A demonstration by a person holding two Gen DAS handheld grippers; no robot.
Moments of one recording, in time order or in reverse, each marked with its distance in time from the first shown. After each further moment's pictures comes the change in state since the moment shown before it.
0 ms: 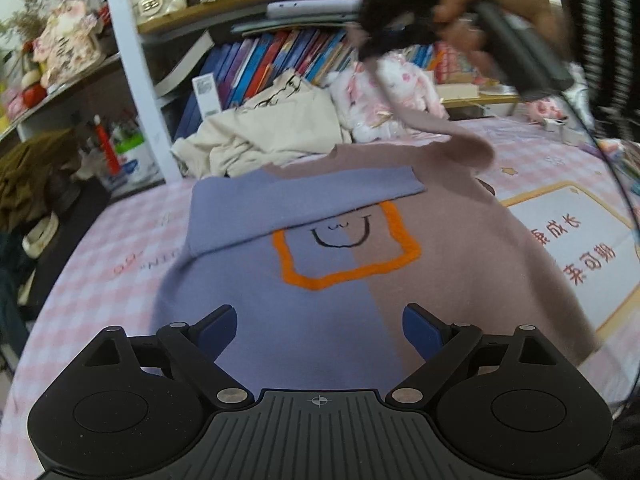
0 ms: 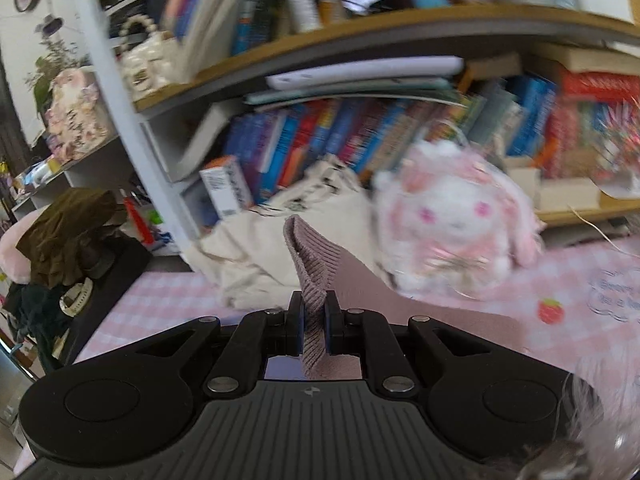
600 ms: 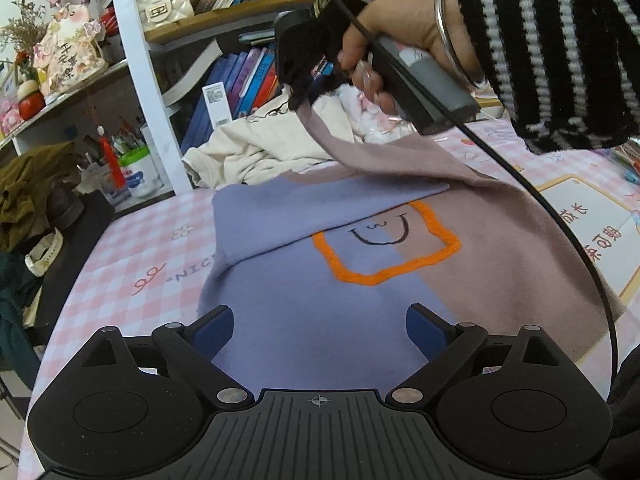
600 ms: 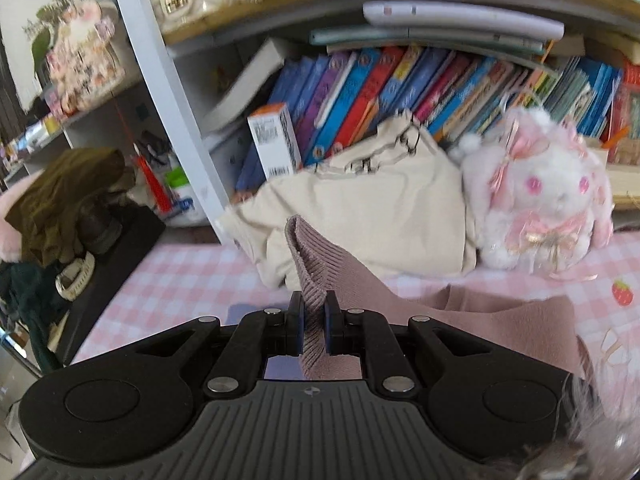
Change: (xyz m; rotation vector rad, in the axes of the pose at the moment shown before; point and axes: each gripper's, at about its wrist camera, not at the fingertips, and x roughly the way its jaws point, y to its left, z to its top) left arm -0.002 0.050 -0.012 0.032 -0.029 -0.027; right arm 0.081 0.081 -0.025 -0.035 0.098 -0.028
